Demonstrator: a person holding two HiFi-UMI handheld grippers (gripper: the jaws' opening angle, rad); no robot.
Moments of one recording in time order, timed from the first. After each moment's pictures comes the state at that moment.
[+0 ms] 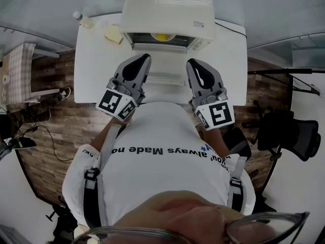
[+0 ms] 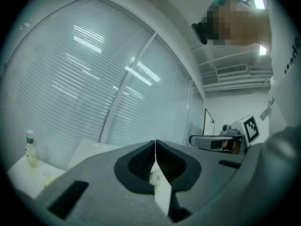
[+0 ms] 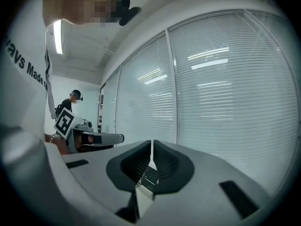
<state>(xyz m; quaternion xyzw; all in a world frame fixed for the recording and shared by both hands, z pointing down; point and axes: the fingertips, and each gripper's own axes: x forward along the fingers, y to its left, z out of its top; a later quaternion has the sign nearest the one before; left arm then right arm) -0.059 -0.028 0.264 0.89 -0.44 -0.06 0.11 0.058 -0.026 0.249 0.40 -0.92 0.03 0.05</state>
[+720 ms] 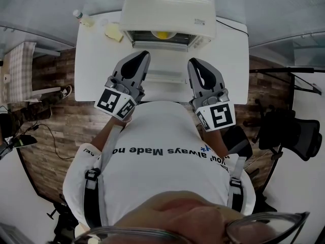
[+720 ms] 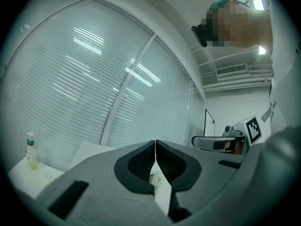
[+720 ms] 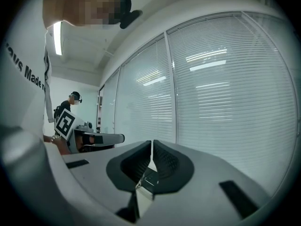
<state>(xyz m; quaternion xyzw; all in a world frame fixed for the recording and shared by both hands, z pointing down) -0.062 -0.028 0.258 0.89 -0.45 -0.06 0.10 0.060 -0.021 0.243 0.41 -0.91 0.02 0.04</state>
